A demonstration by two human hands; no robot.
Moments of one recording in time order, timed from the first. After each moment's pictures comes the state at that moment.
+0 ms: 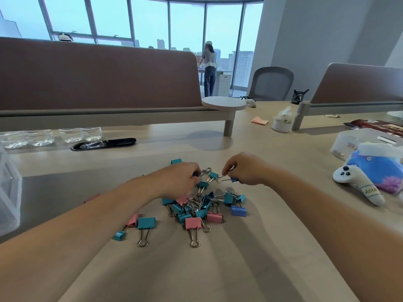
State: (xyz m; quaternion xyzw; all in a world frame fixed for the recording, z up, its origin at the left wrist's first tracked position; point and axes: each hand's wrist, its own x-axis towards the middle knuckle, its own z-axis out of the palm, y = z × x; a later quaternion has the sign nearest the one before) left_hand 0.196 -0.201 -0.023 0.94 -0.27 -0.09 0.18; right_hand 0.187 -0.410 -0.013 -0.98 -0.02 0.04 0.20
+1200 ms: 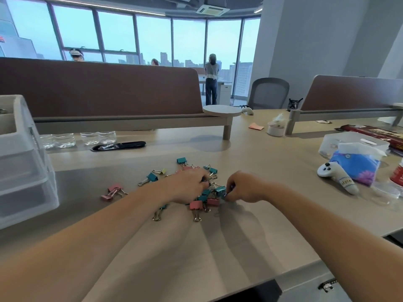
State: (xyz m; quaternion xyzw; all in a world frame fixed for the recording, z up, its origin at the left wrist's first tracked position) left_hand 0.121 -0.207 -0.013 0.94 -0.28 -0.07 0.16; right_hand 0.097 -0.393 -0.018 -0.99 -0.02 0.08 0.12
